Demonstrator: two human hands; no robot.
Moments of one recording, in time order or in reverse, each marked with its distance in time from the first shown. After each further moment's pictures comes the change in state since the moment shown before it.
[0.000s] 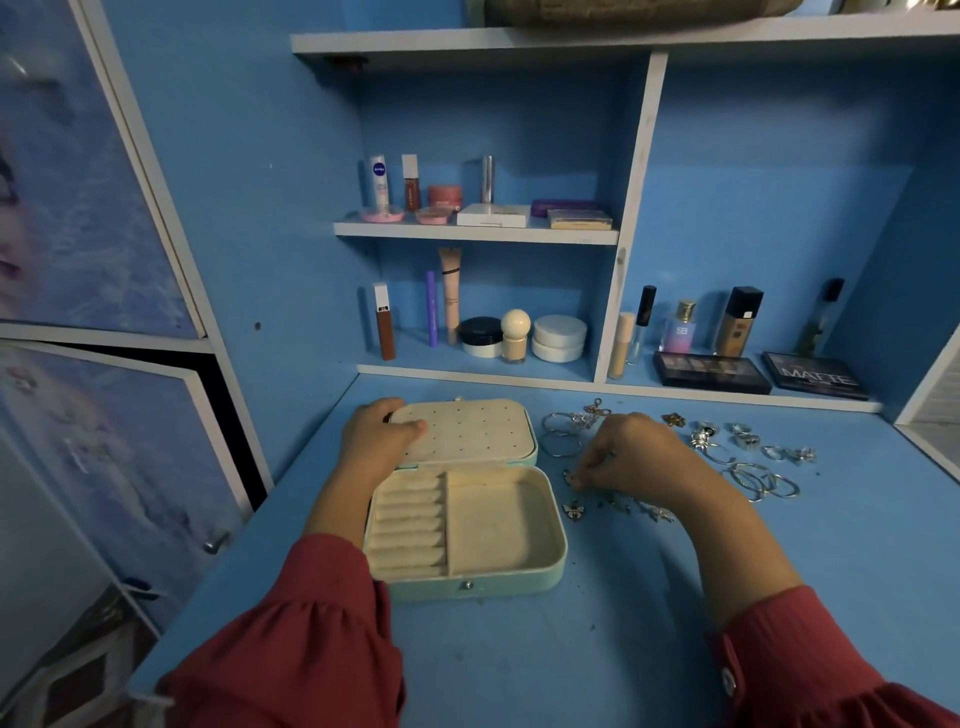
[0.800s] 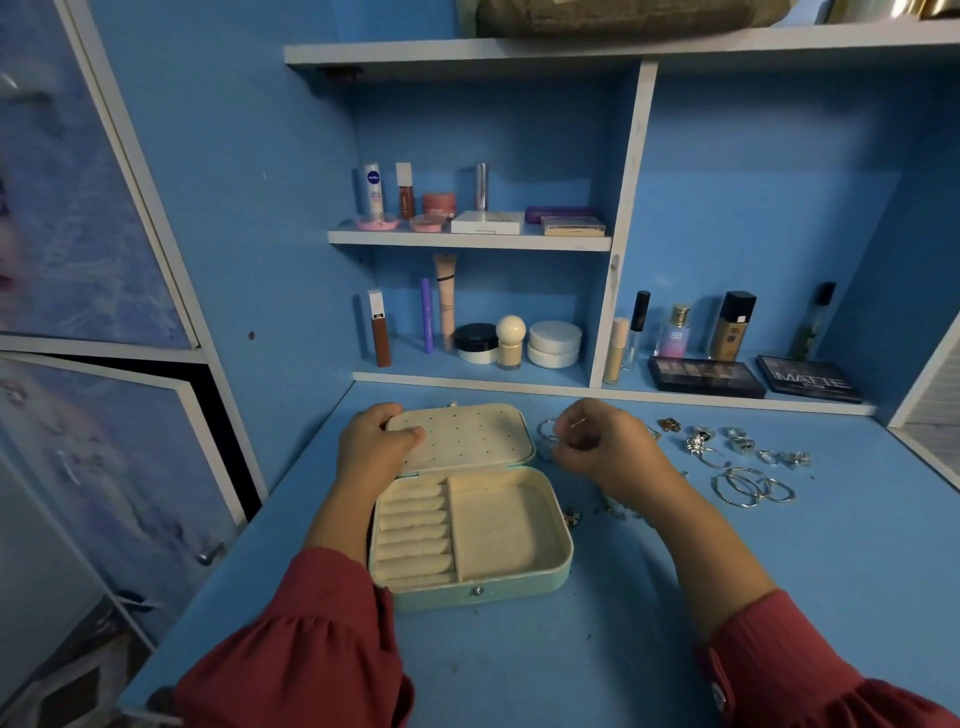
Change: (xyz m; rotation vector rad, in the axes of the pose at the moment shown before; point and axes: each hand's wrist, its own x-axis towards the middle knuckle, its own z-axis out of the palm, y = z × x) left_hand -0.002 0.000 0.008 -0.125 0.071 -0.003; right_hand 0.005 -0.014 0.013 0.475 0.182 0.011
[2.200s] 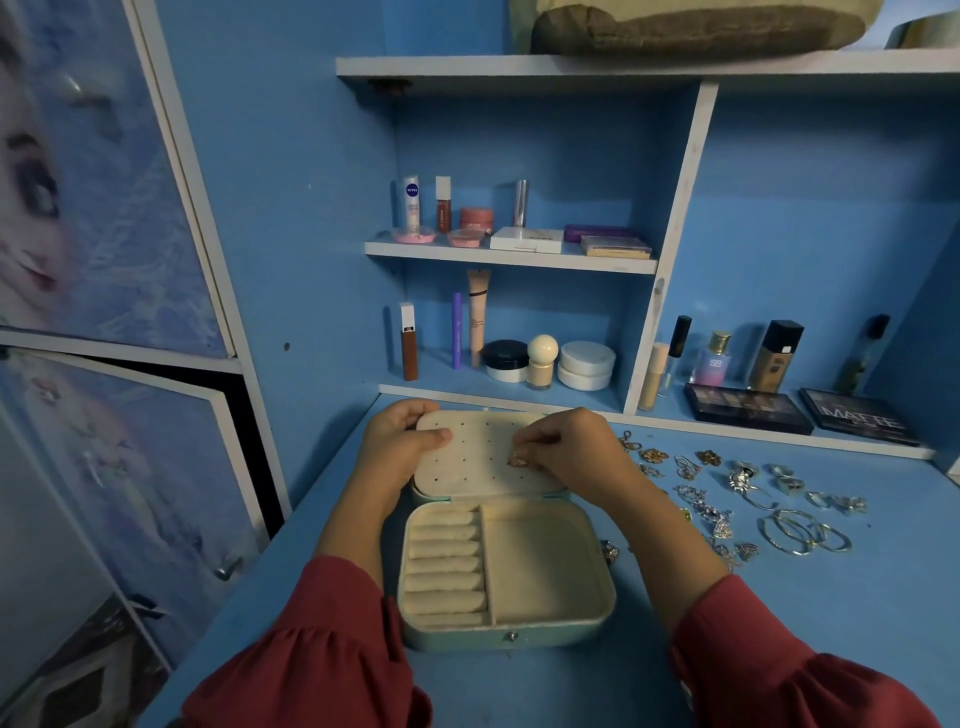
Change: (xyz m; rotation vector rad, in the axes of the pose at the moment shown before) left_hand -0.012 0.032 -0.013 -0.321 -0.106 0.017; right_hand 0.045 -0.038 0.042 0.055 -0.103 0.008
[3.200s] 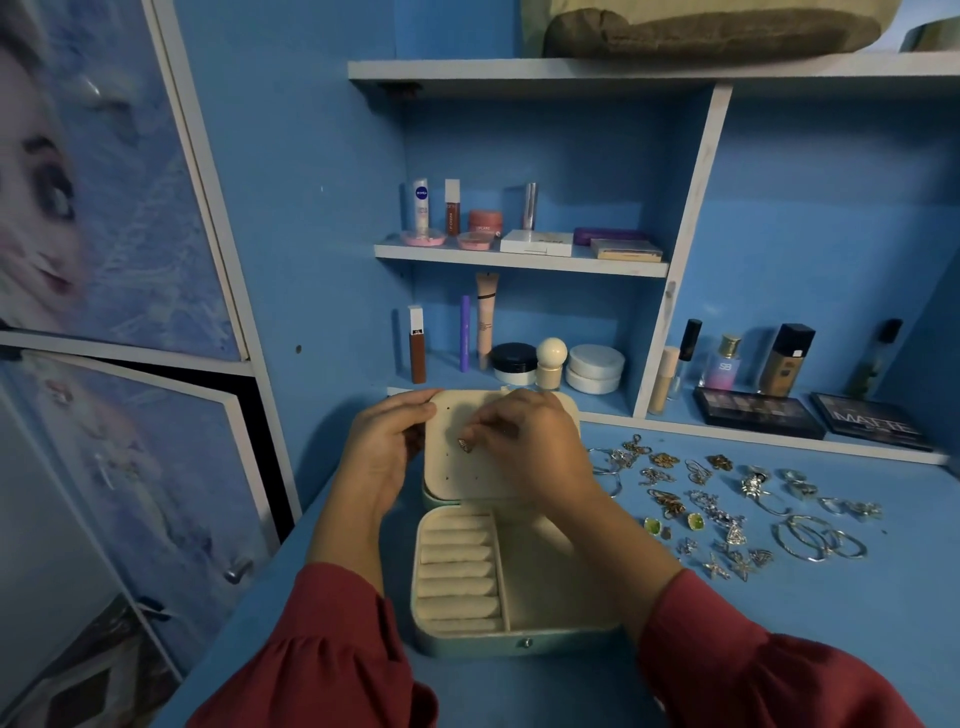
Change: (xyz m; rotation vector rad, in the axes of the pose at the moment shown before) left_hand -0.001 0.012 -0.012 -0.378 -0.024 0.004; right_hand 0.008 -0.028 0.041 -0.107 0.258 -0.368
